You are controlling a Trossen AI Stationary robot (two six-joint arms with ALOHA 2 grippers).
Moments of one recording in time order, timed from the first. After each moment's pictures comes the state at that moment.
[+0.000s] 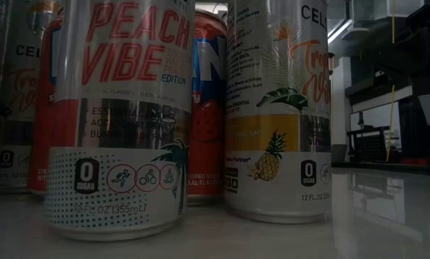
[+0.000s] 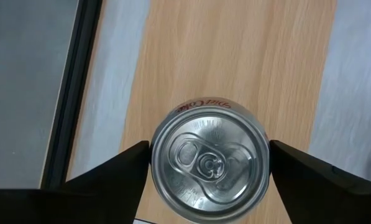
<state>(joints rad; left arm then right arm) 0.51 1.71 1.49 -0.93 0.01 0.29 0.24 0.00 0.01 0.05 0.17 0.00</state>
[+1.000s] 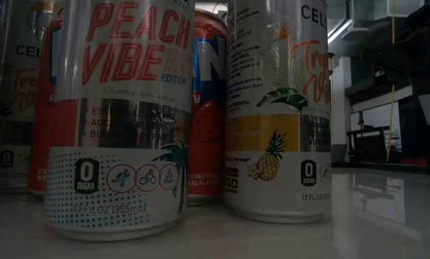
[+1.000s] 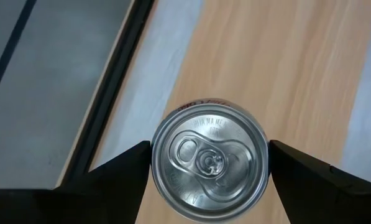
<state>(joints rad) 0.55 1.71 1.48 -0.79 0.01 0.21 0.23 0.00 0.01 0.05 0.17 0.00</state>
